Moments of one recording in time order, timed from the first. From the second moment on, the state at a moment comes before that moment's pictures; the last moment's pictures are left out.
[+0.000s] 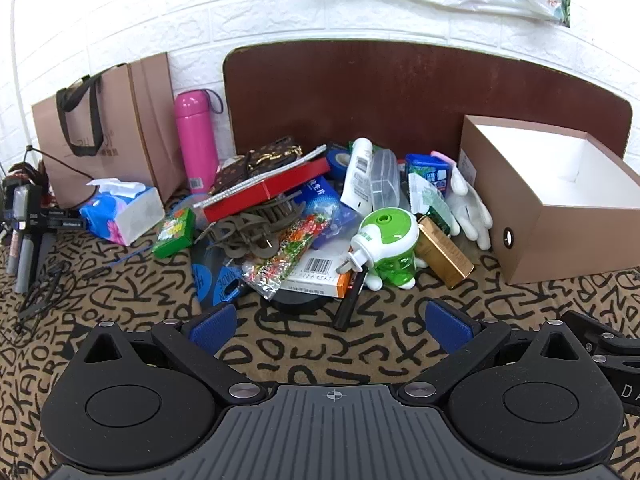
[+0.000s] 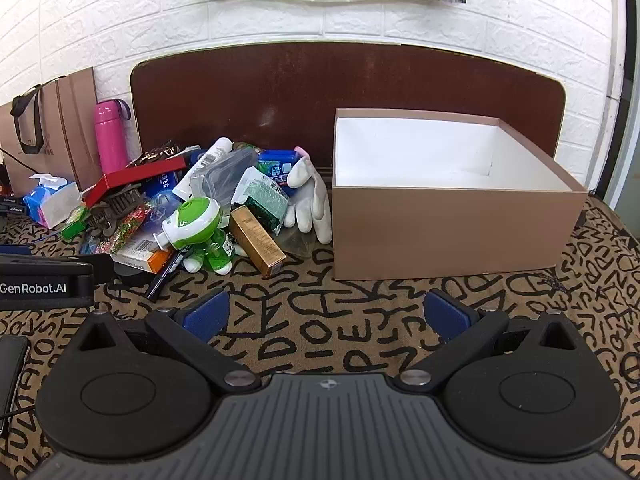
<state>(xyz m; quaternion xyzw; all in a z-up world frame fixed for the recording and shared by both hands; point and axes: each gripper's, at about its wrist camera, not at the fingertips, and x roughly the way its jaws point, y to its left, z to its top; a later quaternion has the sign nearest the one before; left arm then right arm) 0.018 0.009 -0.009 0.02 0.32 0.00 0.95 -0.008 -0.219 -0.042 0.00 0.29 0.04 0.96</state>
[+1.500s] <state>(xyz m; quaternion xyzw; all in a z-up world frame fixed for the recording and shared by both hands) 0.134 0.034 -0.055 -0.06 0.35 -0.17 0.92 0.098 -0.140 -0.101 -0.08 0.24 0.24 0.94</state>
